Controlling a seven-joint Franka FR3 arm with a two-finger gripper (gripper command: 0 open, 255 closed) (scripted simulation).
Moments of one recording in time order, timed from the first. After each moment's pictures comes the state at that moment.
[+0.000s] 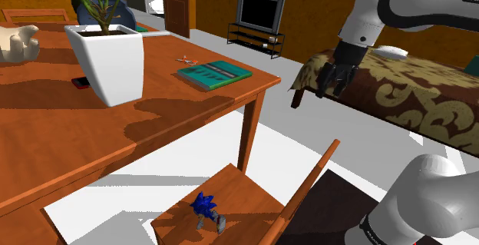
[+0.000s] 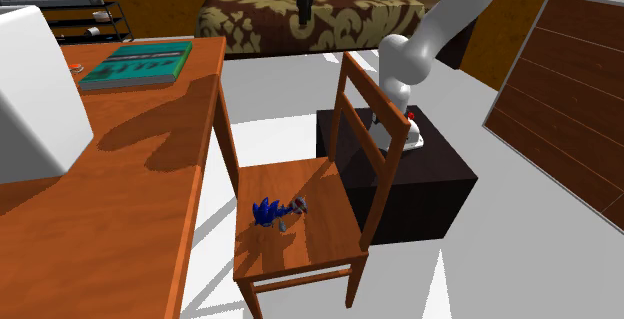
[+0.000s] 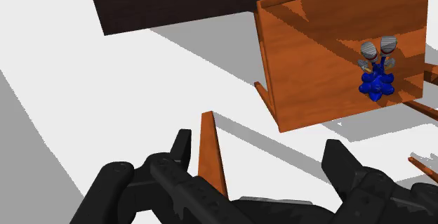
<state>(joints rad) -0.01 -0.78 -0.05 -2.32 0.06 1.58 0.17</state>
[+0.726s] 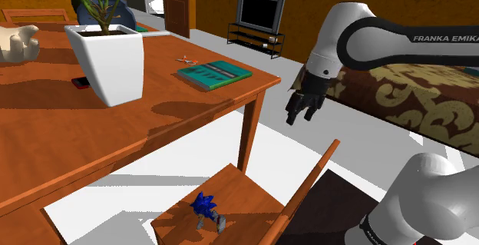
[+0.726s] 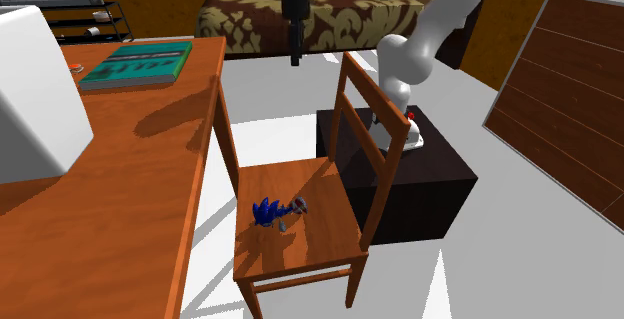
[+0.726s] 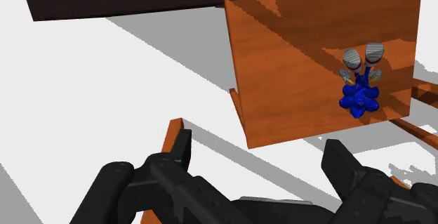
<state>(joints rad) 0.07 -0.69 0.04 -2.49 0.15 1.84 0.22</state>
